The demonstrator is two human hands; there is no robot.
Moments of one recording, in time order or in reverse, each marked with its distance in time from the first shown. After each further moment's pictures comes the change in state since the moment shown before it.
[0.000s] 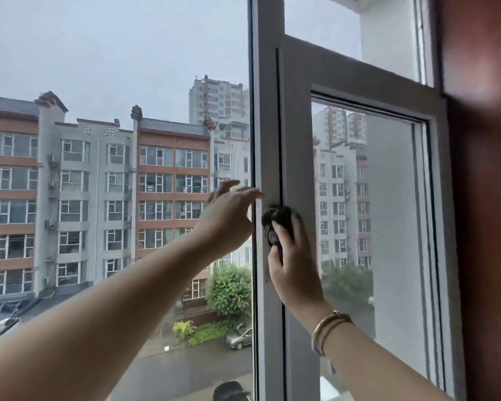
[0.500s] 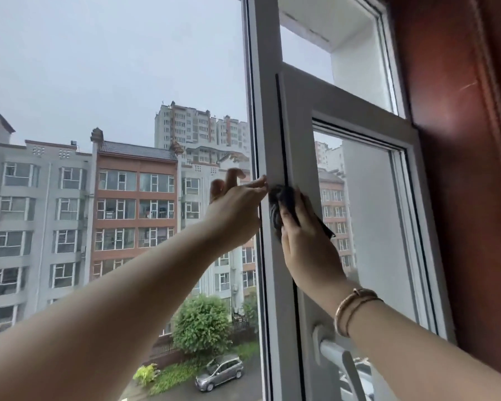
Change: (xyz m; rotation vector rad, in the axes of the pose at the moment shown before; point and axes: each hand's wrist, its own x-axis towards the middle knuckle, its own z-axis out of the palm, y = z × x) left_hand 0.070 -0.033 -0.008 0.200 0.197 0.249; right_hand 0.084 -0.010 -0.002 -0.467 0.019 -0.126
